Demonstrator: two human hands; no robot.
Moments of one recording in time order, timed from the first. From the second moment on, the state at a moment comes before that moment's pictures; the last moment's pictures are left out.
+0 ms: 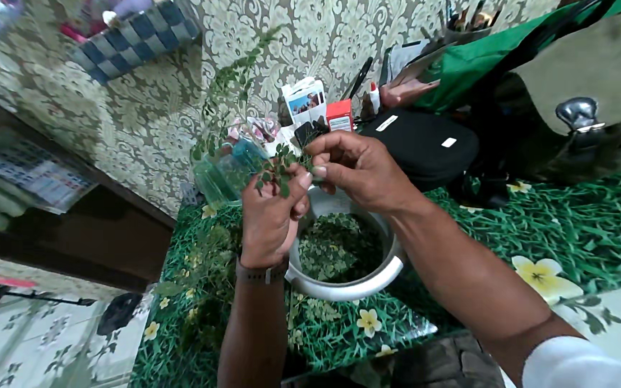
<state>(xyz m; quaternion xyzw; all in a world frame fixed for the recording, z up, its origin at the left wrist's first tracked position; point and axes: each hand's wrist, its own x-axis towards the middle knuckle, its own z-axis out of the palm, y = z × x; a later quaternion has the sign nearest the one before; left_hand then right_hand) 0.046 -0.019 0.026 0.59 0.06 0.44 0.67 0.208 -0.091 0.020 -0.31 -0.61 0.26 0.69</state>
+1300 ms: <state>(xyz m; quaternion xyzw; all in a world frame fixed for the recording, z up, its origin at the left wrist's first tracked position) 0.044 -0.020 0.024 0.65 0.09 0.47 0.59 0.227 -0.094 0.024 -0.34 -0.70 0.21 0.59</state>
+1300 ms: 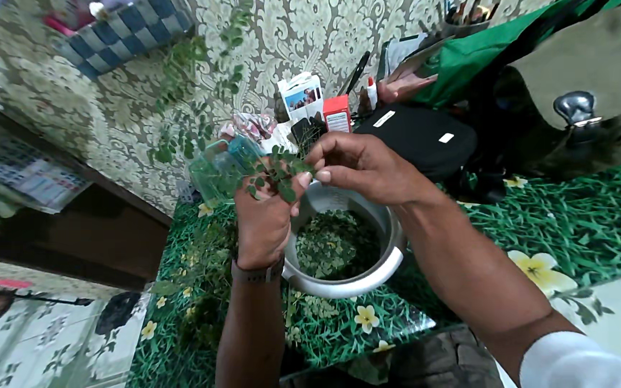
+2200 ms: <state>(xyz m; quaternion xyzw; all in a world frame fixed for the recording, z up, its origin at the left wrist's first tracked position) 0.032 -0.013 0.029 0.69 0.14 0.44 0.56 0.246 -0.095 0.025 -0.41 -0.66 0.14 0.62</state>
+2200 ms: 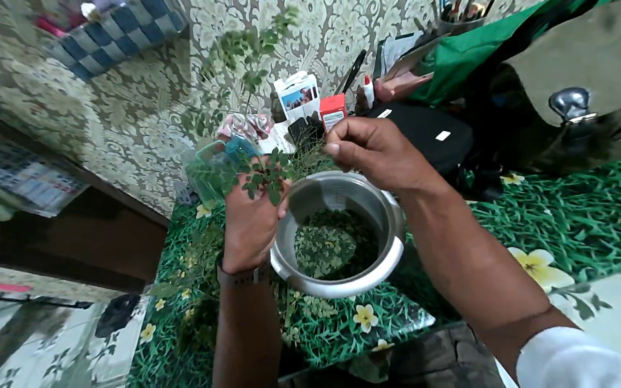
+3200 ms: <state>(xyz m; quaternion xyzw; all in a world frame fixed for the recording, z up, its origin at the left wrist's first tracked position) 0.000 0.008 0.017 0.67 0.06 0.48 0.57 0.220 -0.111 0.036 -0.47 -0.70 0.04 0.53</state>
